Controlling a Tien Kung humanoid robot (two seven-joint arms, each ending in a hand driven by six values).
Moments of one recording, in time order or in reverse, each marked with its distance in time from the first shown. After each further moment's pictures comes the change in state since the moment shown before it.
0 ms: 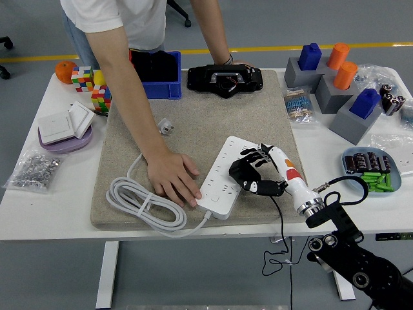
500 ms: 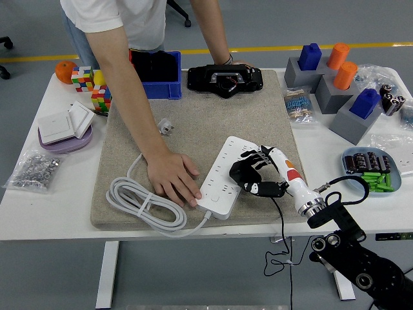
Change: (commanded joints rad) left arm -0.003 0.001 -0.003 0.000 0.001 0.000 0.000; right arm -0.009 -0.007 0.024 0.016 -0.006 0.040 -0.023
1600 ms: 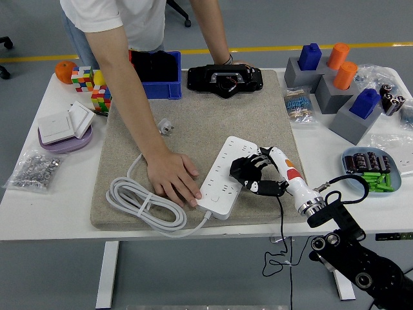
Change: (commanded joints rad) left arm 0.003 -0.003 -0.009 0.000 -0.002 0.002 -0.002; right arm 0.000 0.001 0.005 0.001 -0.008 0.009 -0.013
